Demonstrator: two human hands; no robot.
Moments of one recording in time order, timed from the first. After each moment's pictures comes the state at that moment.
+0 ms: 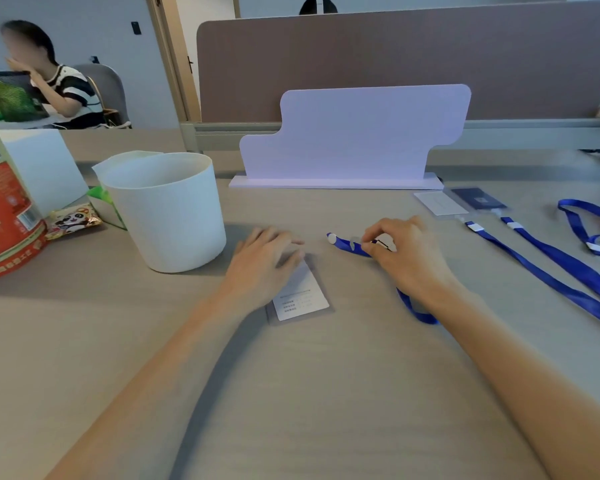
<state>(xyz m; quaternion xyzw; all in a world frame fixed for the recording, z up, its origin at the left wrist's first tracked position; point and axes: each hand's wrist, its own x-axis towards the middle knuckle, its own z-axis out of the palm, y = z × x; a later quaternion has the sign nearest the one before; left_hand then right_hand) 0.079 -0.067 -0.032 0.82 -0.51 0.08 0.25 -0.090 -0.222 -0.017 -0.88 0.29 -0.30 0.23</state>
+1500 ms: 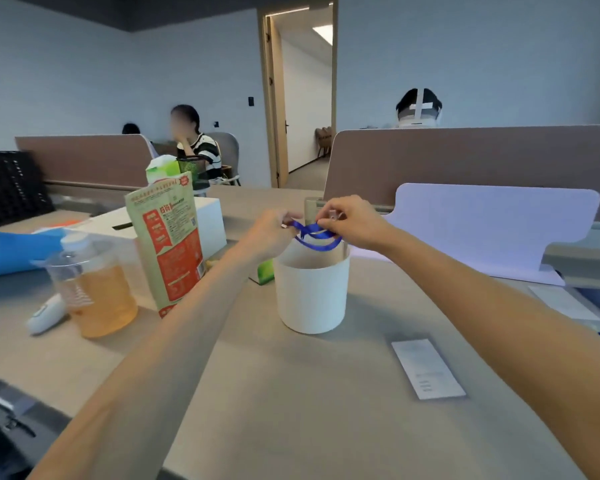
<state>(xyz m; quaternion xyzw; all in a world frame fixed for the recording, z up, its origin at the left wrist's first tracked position) 0.201 0.038 0.138 0.84 -0.34 -0.02 0.43 0.126 -0.120 0.144 -0.93 0.03 -0.22 0.30</state>
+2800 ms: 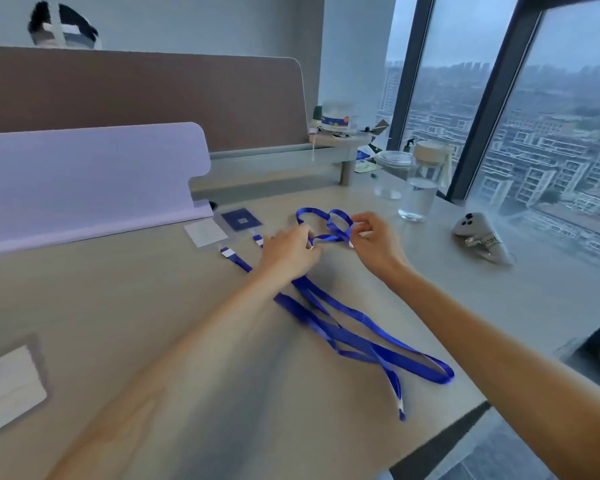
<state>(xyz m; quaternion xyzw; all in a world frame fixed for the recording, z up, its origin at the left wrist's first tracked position) -0.199 -0.363 0.013 0.71 -0.65 -0.08 0.25 -0.361 -0.407 0.013 -0.69 0.53 -0.40 0.29</state>
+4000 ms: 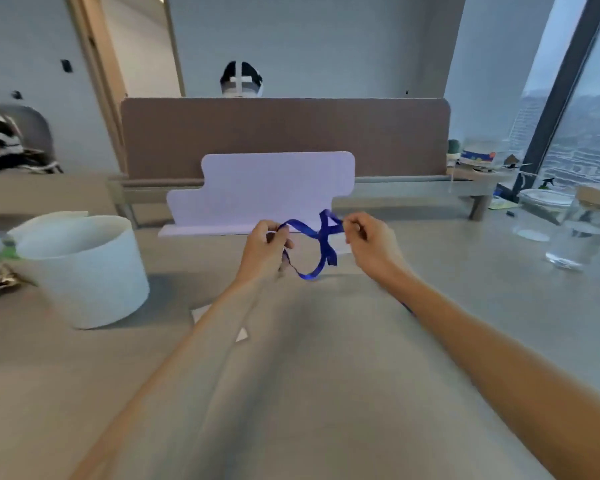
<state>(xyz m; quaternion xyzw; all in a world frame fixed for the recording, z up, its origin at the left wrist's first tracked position) -0.031 -0.168 0.062 0.66 -0.34 -0.22 0.63 -0.169 -0.289 0.062 -0.81 0.31 -0.39 0.31</state>
